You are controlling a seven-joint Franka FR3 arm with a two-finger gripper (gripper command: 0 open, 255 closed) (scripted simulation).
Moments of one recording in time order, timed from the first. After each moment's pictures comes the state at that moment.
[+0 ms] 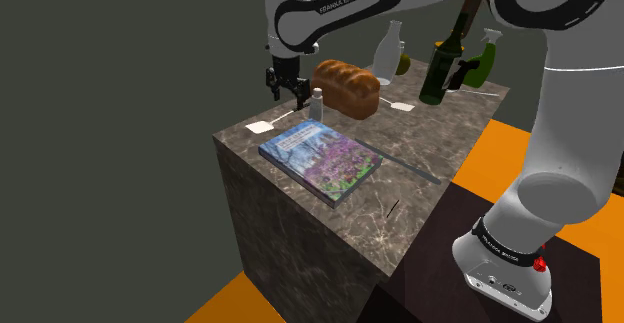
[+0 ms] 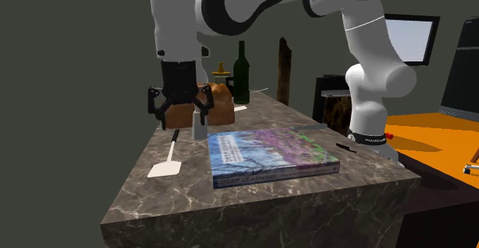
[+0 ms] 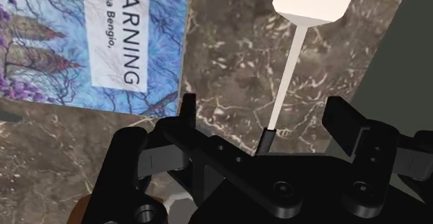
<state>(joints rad) -0.15 0.39 0.37 -1.66 -0.23 2.00 1.73</state>
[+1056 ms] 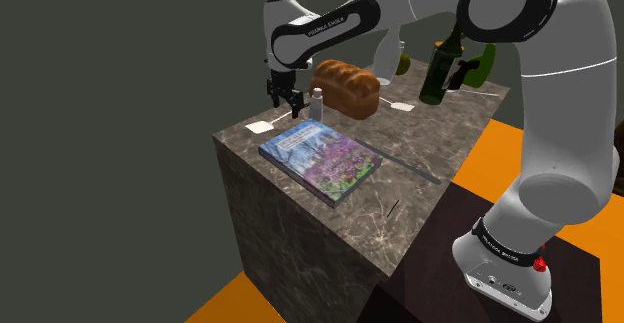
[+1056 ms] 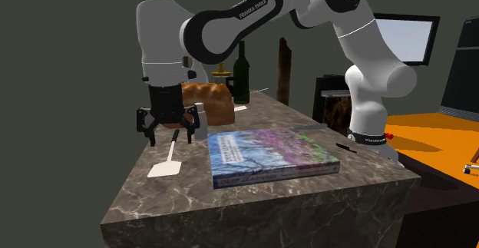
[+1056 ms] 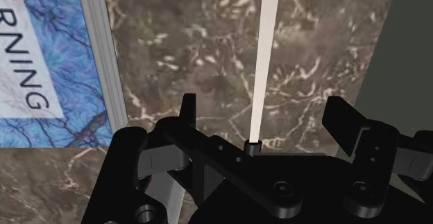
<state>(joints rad) -0.13 0.55 0.32 -1.55 -0.26 2.06 1.85</state>
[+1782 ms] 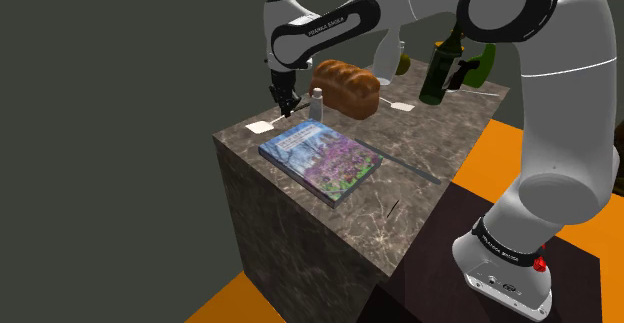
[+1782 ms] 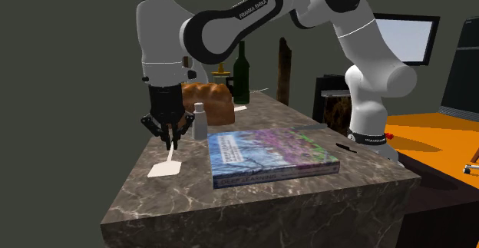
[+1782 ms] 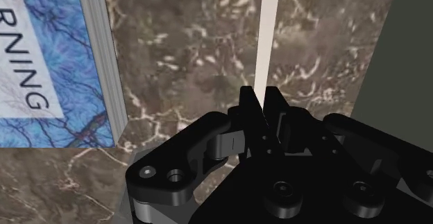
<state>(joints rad) -0.13 0.55 0.32 -1.55 -0.26 2.06 1.85</state>
